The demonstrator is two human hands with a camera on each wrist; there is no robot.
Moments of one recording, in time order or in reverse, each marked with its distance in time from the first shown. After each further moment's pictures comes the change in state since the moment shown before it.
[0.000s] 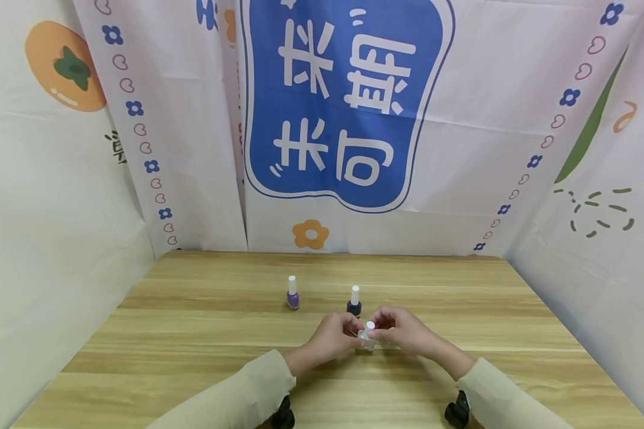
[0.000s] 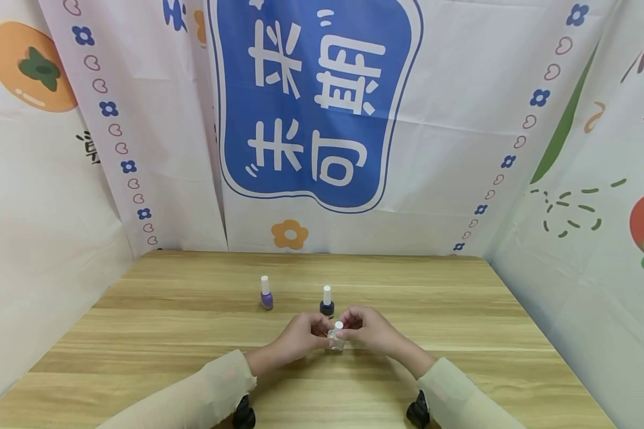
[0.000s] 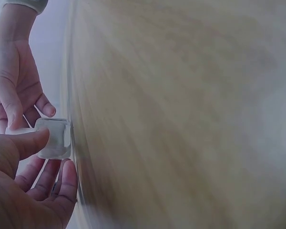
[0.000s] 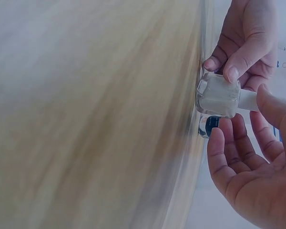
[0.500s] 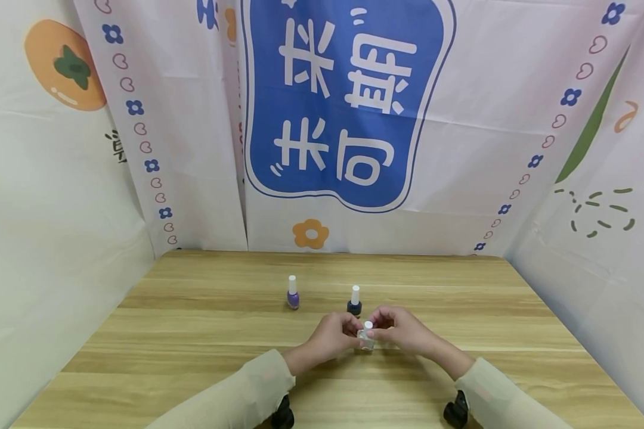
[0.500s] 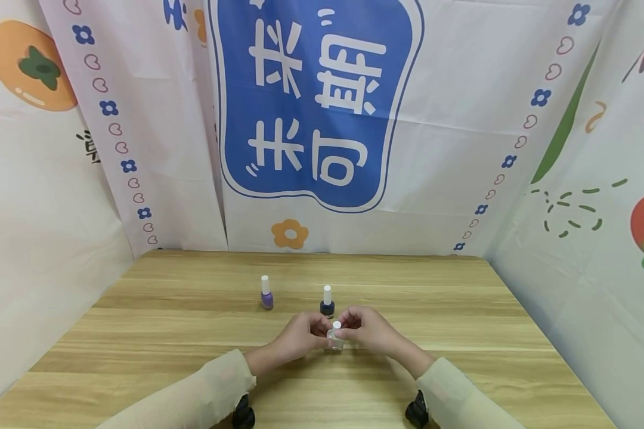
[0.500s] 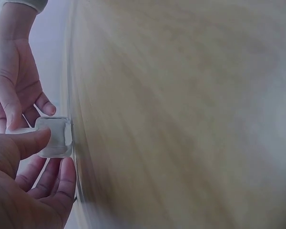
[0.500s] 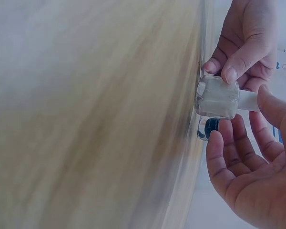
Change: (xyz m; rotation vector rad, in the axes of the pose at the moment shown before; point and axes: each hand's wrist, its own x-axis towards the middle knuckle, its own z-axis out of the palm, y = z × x) left_hand 0.001 -0.004 -0.001 -0.006 -0.004 0.005; right_hand 0.000 -0.004 0.001 -0.014 -0.015 -0.017
